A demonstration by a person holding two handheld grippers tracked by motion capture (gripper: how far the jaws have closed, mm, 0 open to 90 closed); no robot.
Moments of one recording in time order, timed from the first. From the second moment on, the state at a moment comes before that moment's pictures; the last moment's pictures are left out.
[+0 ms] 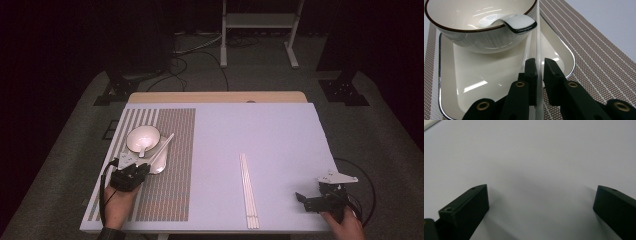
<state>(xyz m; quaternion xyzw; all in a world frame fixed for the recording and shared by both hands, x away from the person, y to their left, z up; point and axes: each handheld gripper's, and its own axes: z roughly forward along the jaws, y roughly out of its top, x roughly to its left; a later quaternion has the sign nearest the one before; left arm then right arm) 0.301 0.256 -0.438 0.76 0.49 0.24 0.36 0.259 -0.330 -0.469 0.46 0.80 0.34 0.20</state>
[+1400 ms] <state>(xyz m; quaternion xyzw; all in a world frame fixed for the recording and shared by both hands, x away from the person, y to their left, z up) 0.253 0.212 -0.447 0.77 0.48 0.20 0.37 0.259 -0.330 -0.469 0.46 0.80 0.34 0.20</state>
